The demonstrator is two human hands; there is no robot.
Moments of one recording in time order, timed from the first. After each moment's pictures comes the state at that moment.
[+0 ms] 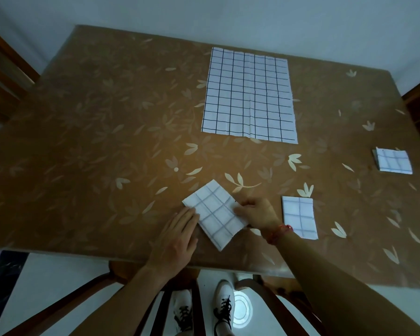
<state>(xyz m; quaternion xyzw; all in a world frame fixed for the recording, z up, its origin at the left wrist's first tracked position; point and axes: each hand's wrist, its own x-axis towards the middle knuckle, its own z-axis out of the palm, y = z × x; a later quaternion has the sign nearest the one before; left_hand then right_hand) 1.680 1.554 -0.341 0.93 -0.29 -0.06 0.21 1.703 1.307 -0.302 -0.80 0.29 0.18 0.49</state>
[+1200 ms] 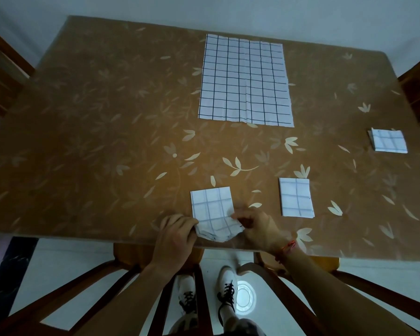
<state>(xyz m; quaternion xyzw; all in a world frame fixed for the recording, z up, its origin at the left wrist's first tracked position) 1.643 1.554 -0.347 0.94 -0.22 -0.01 0.26 1.623 1.305 -0.322 -0.90 0.10 0.20 0.37</state>
